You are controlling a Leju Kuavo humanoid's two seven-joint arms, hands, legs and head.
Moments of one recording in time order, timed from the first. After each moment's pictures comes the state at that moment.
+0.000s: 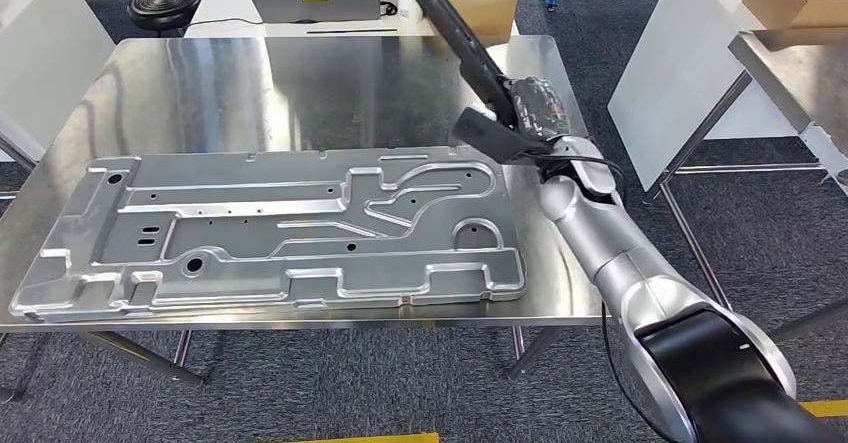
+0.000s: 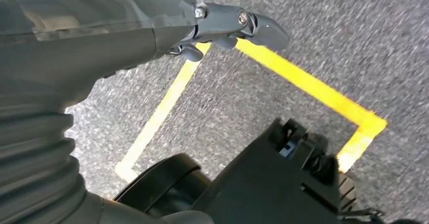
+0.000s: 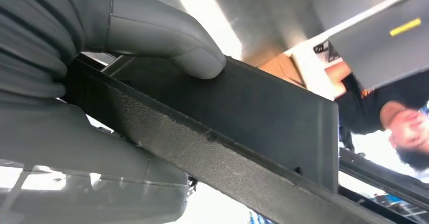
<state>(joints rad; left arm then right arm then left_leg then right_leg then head) -0.14 -0.14 0.29 -0.21 -1.01 0.09 -0.37 -0.93 -0.02 0.50 -0.71 0.58 -0.23 -0.24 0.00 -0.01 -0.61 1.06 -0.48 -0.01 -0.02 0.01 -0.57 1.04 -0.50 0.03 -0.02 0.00</state>
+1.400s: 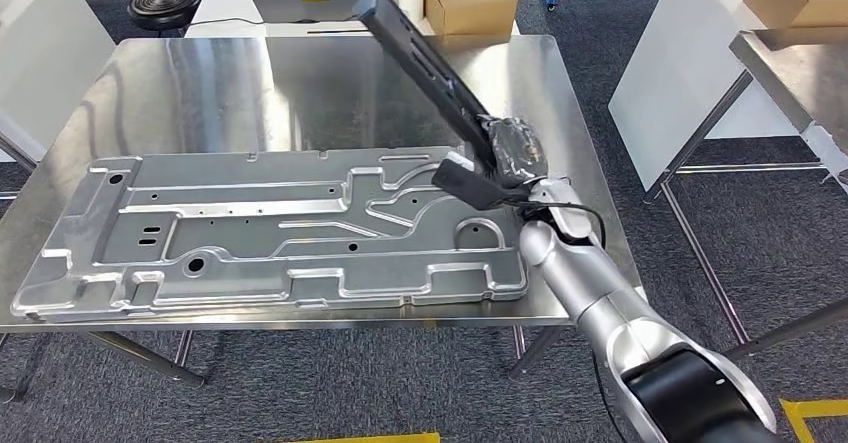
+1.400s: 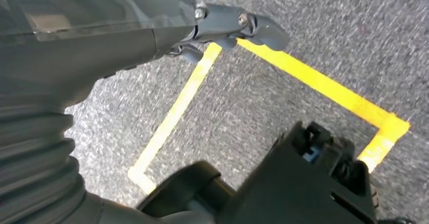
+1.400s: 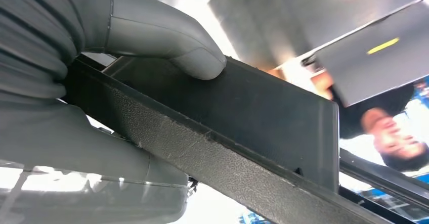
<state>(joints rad) -0.13 -0.11 0.29 -0.21 -1.03 0.09 -0.34 -0.76 0.00 0.53 -0.83 0.64 -0.35 -0.24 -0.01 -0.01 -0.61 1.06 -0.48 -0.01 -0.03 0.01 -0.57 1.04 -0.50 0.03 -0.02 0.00</state>
